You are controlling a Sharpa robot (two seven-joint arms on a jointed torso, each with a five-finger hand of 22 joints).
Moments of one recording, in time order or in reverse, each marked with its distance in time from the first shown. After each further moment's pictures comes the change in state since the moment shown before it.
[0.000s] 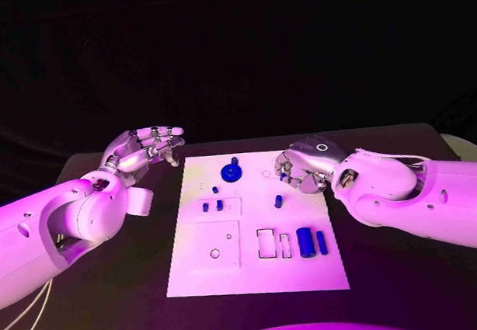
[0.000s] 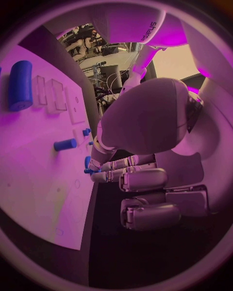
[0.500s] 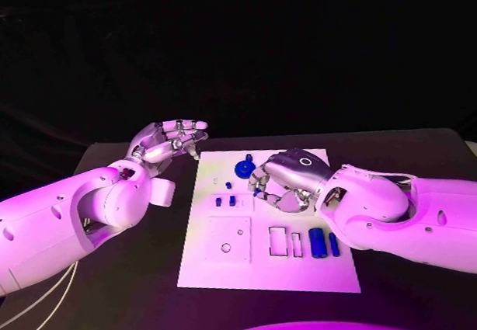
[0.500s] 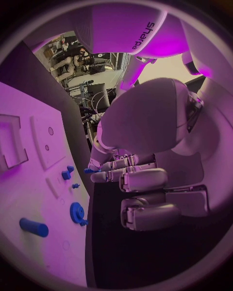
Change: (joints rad) left arm -0.002 0.030 -0.001 -0.003 0.000 0.001 -0.001; left_hand 0.000 0.000 -0.003 -0.003 0.000 0.000 0.000 0.000 0.000 -0.004 0.004 0.000 0.000 0.000 0.000 0.000 -0.001 0.000 0.000 0.000 0.000 0.001; right arm -0.029 0.113 0.000 0.079 0.040 -0.056 0.036; right_hand -0.004 -0.004 0.001 -0.007 0.006 -0.001 -0.001 0.000 0.002 0.004 -0.001 -0.002 -0.001 0.000 0.000 0.000 -0.001 0.000 0.000 0.000 0.004 0.000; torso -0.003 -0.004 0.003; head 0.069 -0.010
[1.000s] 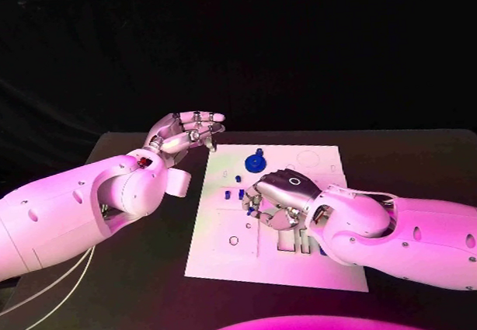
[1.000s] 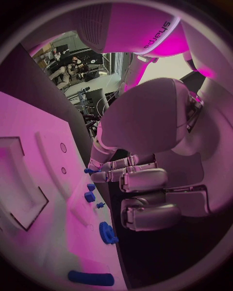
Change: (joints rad) left arm 0.000 0.019 -0.001 -0.003 0.000 0.000 -0.001; left_hand 0.000 0.000 0.000 0.000 0.000 0.000 0.000 0.000 0.000 0.000 0.000 0.000 0.000 0.000 0.000 0.000 0.000 0.000 0.000 0.000 0.000 0.000; right arm -0.082 0.110 -0.011 -0.090 0.033 0.015 0.036; right_hand 0.000 0.000 0.000 0.000 0.006 0.003 0.003 -0.002 -0.001 0.003 0.000 -0.004 -0.001 0.000 0.000 0.000 -0.002 0.000 0.000 0.000 0.000 0.000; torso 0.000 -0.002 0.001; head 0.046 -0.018
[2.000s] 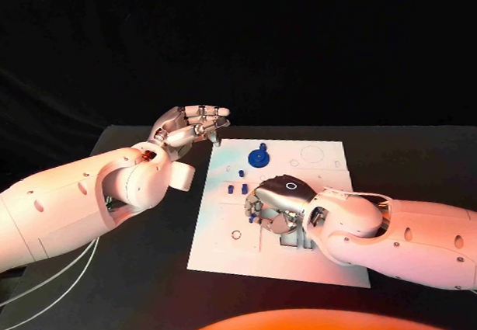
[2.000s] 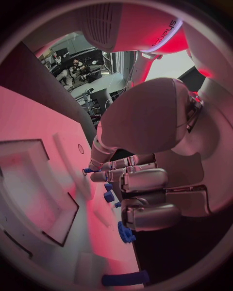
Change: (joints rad) left arm 0.000 0.000 0.000 0.000 0.000 0.005 -0.006; left_hand 0.000 0.000 0.000 0.000 0.000 0.000 0.000 0.000 0.000 0.000 0.000 0.004 0.001 0.000 0.000 0.000 -0.001 0.000 0.000 0.000 0.000 0.001; right arm -0.025 0.041 -0.007 -0.051 0.000 0.073 0.001; right_hand -0.004 -0.004 -0.003 -0.003 0.001 -0.002 -0.002 -0.001 0.001 0.004 -0.003 -0.002 0.000 0.000 0.000 0.000 -0.002 0.000 0.000 0.000 0.000 0.000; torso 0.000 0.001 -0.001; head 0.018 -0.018
